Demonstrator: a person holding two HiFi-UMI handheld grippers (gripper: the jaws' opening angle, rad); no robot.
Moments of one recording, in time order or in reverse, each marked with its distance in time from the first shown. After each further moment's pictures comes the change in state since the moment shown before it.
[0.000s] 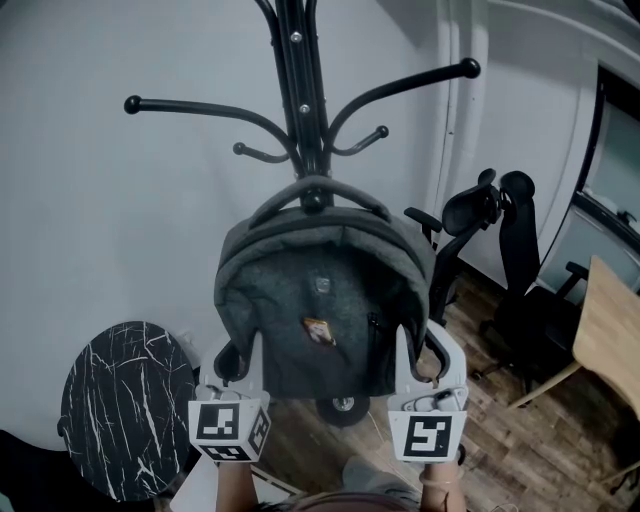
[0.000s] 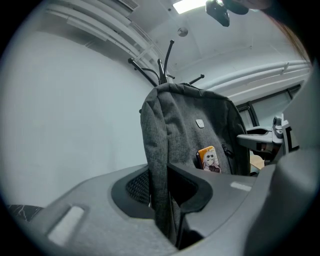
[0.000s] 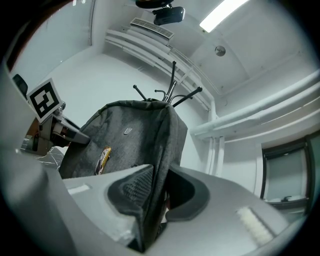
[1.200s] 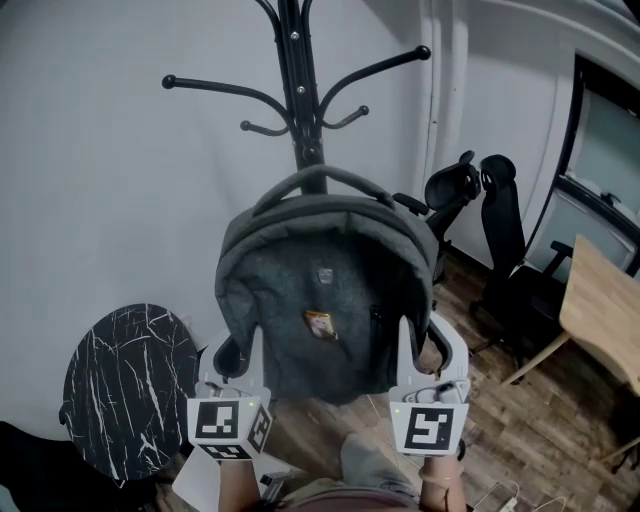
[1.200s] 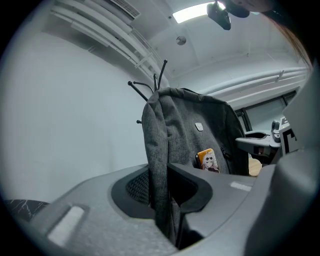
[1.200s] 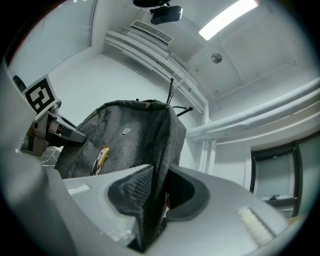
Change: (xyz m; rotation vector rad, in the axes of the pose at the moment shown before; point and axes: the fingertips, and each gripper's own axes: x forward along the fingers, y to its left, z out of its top) left arm -0.104 -0.030 0.014 -0.026 -0.030 -0.032; right arm -0.104 0.009 0.036 0.014 0.027 -0.060
